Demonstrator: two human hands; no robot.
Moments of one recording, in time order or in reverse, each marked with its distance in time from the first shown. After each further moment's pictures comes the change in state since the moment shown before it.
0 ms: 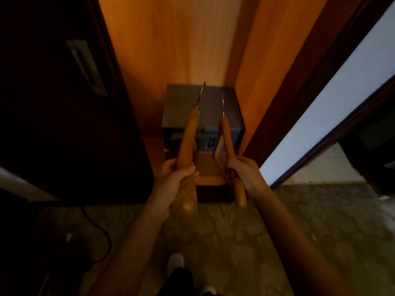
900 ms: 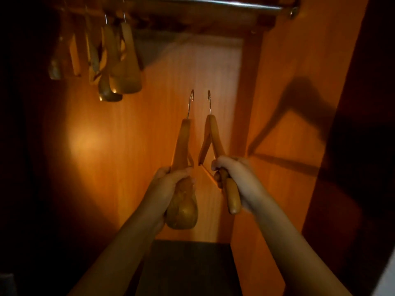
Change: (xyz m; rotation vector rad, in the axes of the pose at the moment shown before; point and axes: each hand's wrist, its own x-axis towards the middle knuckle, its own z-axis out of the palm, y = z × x) left_hand 0.153 0.336 0.183 -0.083 -0.144 0.523; right_hand 0.169 -0.379 -0.029 -0.004 -0.165 -0.668
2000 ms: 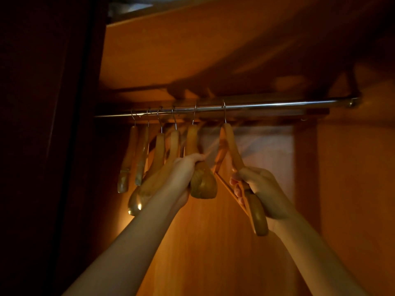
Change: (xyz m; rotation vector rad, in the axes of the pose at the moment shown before) left_hand 0.115 0.191 0.025 0.178 0.142 0.476; right_hand 0.149 -0.120 0.031 0.198 -0.265 -0.343
